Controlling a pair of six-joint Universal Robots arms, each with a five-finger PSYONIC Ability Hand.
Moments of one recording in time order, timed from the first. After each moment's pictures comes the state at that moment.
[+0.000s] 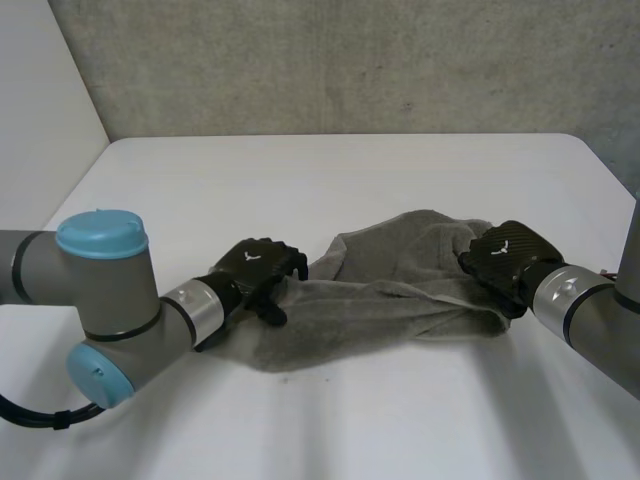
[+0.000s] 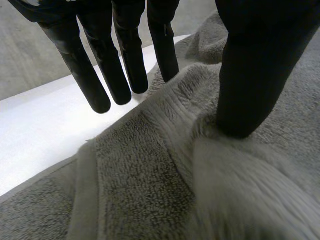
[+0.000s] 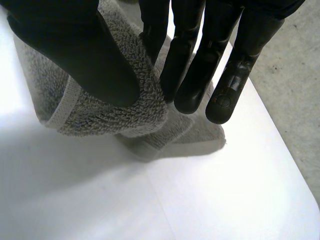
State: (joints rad) left arm 4.30 -2.20 -1.50 3.33 -1.16 3.32; right arm 1.84 -1.27 1.63 0.13 1.37 2.31; left_hand 0.63 0.63 0.62 0.63 0.45; right_hand 0.96 1.17 1.19 1.19 0.98
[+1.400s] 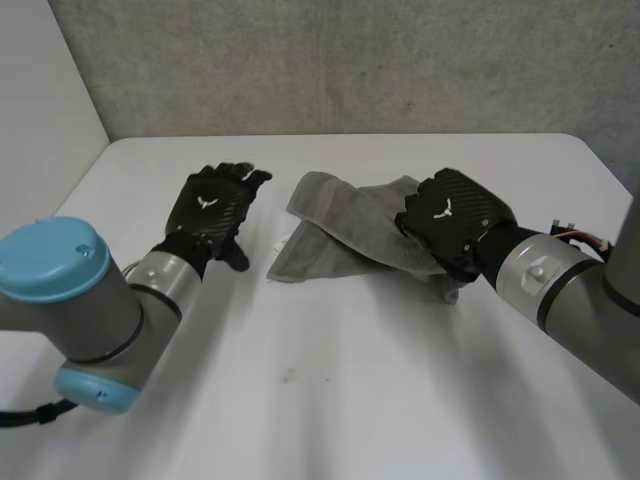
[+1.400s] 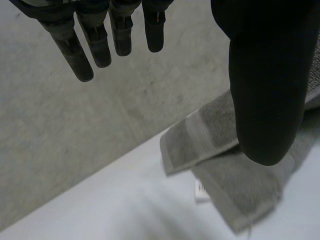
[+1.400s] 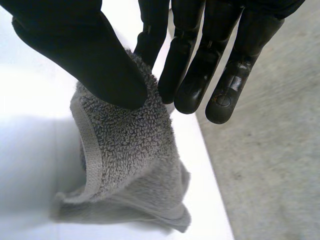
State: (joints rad) left arm 4.28 -1.98 -1.69 3.68 -1.42 3.31; right arm 1.97 -1.36 1.57 0.05 1.21 2.24; left_hand 0.23 0.23 0.23 0.23 0.05; right_hand 0.97 1.18 1.19 1.19 1.00
